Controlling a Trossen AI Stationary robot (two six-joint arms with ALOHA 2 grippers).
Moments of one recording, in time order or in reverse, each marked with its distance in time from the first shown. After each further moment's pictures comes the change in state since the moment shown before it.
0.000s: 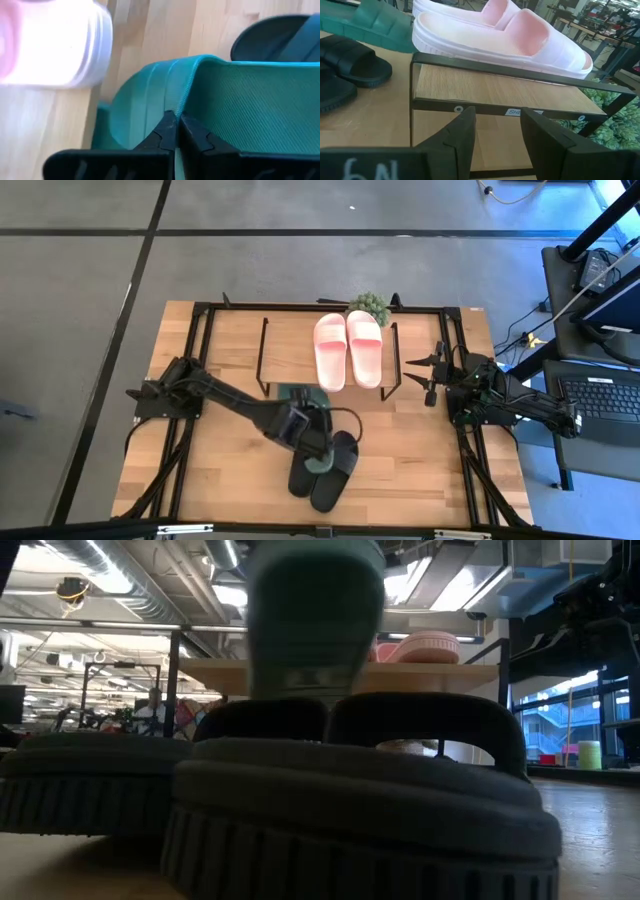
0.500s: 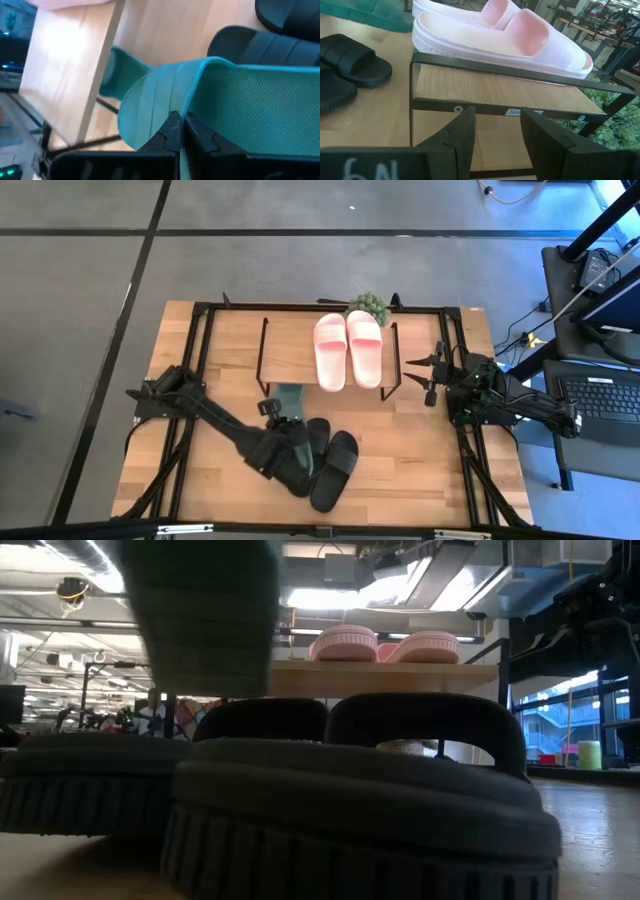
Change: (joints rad) left arm -0.169 0.000 0.000 -0.320 -0.065 -0.449; right arm 0.000 0.000 0.000 0.000 0.000 0.000
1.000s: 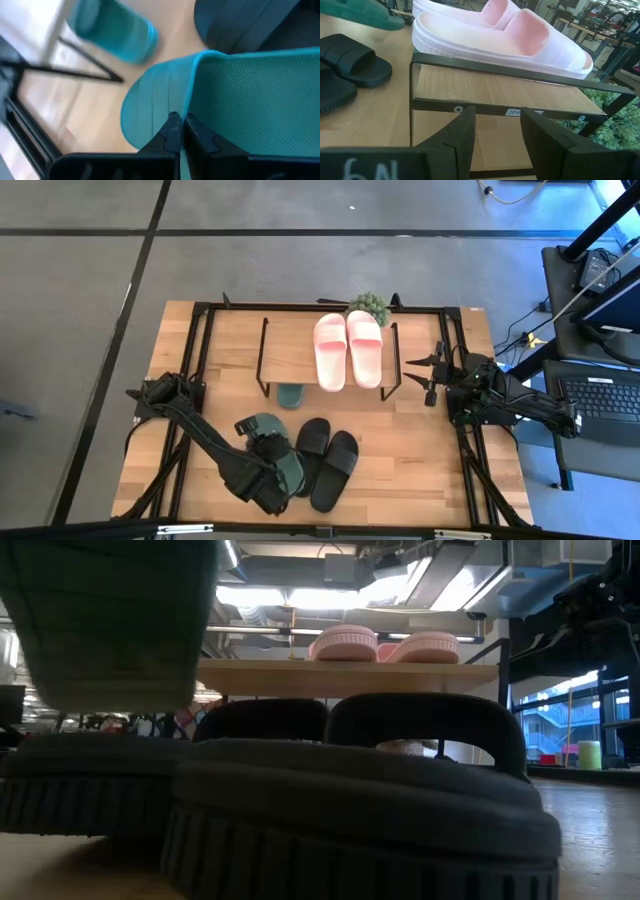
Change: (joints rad) left arm -0.150 0.000 -0.059 -0.078 0.104 -0.362; right arm 0.000 0.000 0.000 0.000 0.000 0.000
